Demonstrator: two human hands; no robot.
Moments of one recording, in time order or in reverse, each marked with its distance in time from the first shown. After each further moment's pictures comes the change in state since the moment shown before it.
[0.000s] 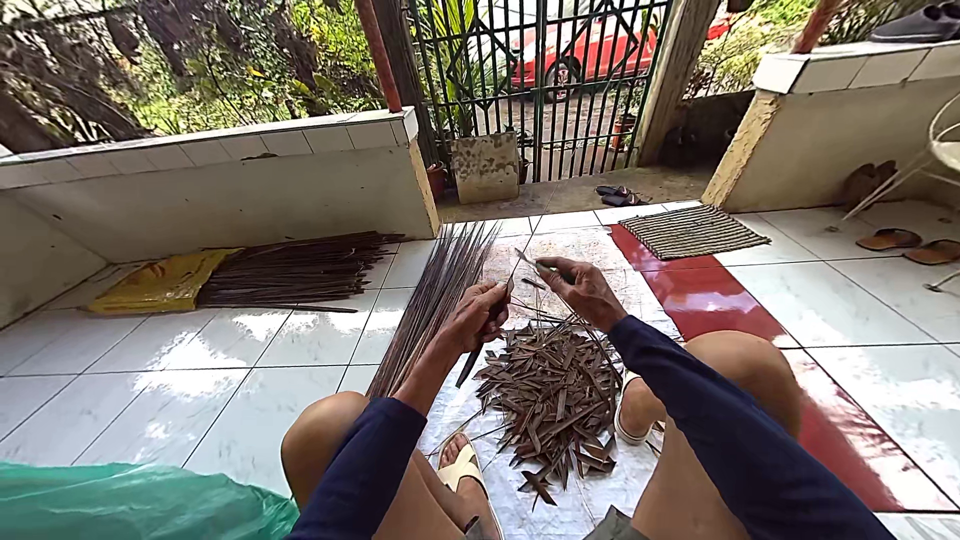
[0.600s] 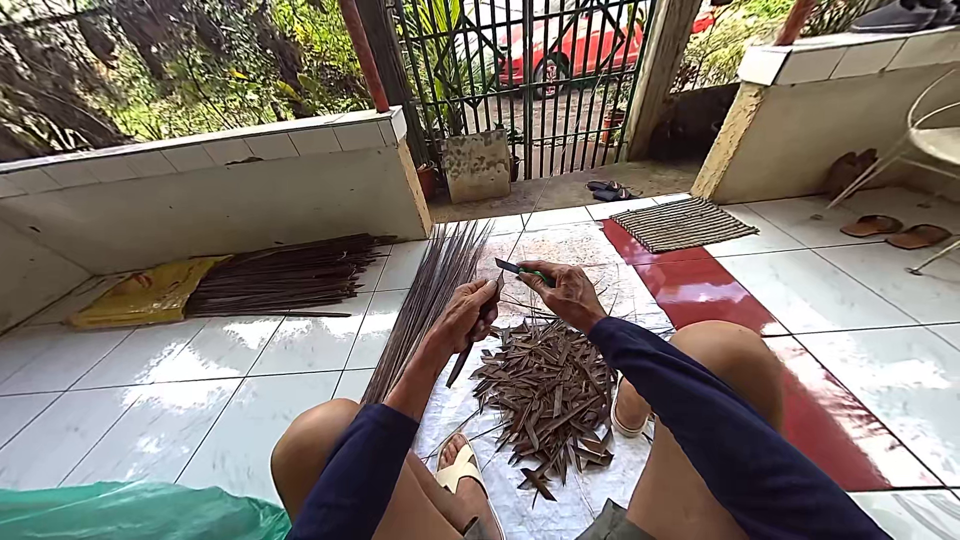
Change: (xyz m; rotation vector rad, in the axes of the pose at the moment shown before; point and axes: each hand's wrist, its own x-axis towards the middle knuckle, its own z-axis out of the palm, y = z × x) left_hand -0.002 0.003 0.000 0.067 0.029 0.017; right_hand -0.007 -0.003 0.016 -0.246 0.028 0.017
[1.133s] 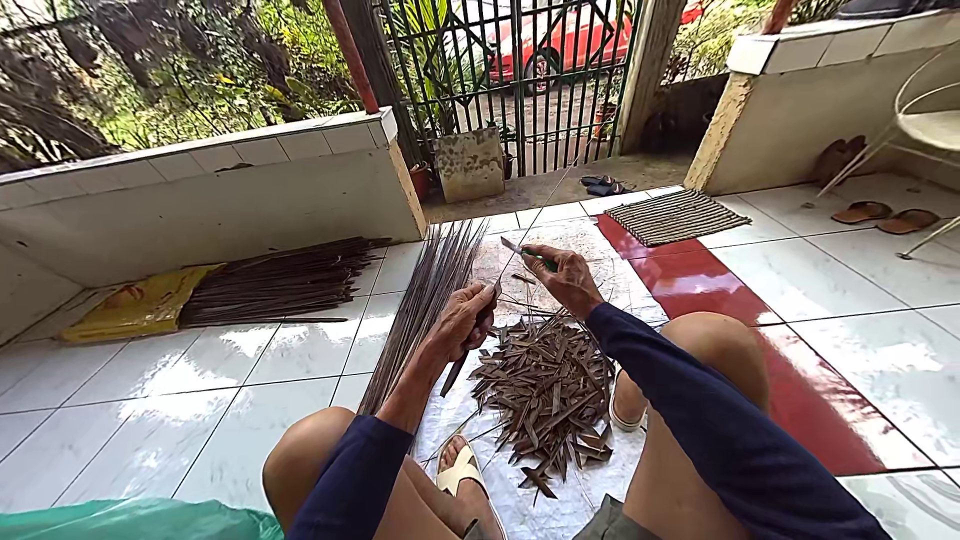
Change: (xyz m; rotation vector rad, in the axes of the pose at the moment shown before) left_hand -0.009 -0.002 0.008 0.030 -0.005 0.000; right_hand 0.014 0.011 -0.010 0.123 0.062 0.034
